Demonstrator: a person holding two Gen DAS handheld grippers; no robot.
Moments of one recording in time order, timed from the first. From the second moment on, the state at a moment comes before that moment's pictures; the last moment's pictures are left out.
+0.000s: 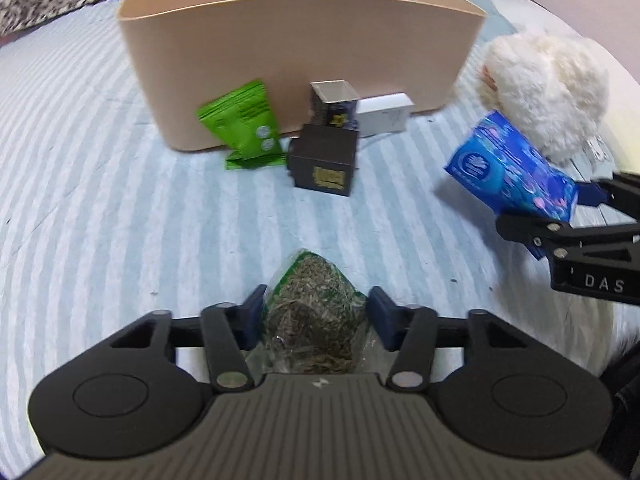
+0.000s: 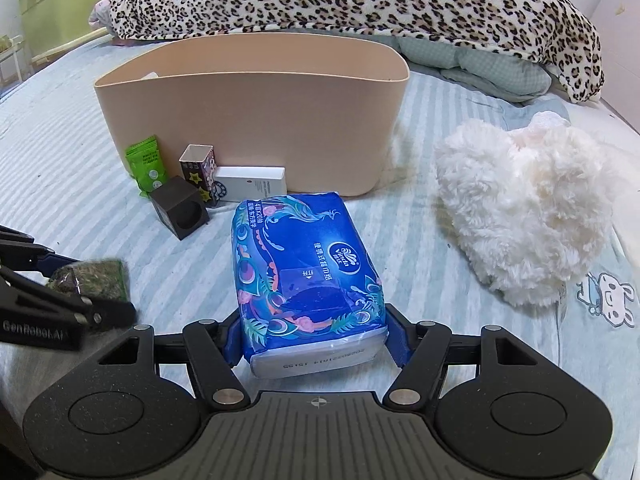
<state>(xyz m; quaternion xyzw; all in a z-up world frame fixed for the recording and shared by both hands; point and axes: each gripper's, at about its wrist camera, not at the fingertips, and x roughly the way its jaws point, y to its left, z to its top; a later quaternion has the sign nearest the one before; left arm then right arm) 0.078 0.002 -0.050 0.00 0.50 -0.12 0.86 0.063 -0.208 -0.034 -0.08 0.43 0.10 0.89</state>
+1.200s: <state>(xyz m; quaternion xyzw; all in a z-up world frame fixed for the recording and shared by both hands) 0.170 0.025 0.082 0.00 0.33 -0.08 0.94 0.131 -0.184 0.071 -0.06 0.29 0.09 0.95</state>
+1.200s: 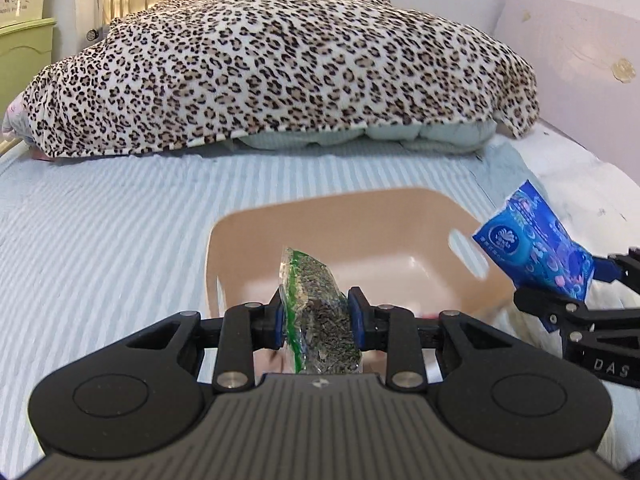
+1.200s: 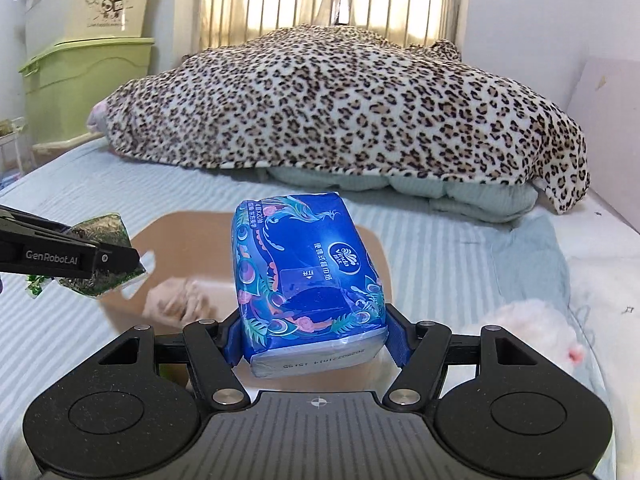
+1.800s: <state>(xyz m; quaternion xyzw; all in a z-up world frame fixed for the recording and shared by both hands) 0.249 0.020 0.020 0.01 0.38 -0.04 0.92 0.218 -0.160 0.024 -0.09 0.36 0.08 0.92</state>
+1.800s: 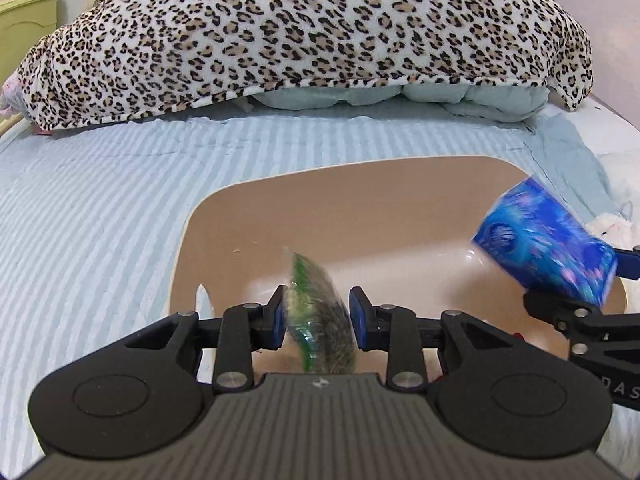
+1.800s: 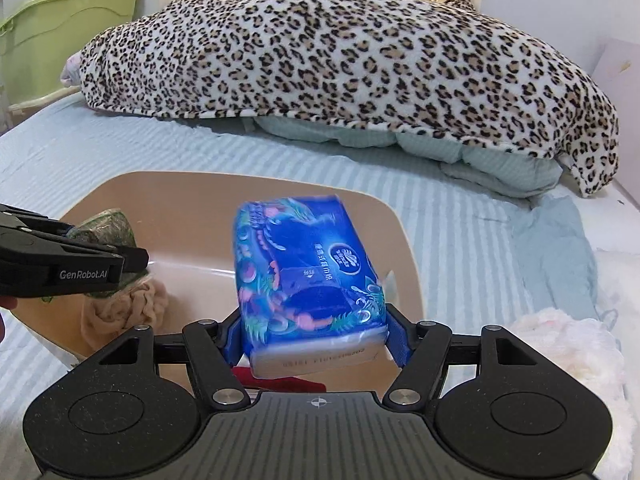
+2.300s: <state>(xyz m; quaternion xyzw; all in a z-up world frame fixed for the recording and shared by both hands) 0.178 0.043 0.066 0.00 0.36 -0.02 0.93 0.150 -0.177 0.042 -0.08 0.33 0.09 0.94</state>
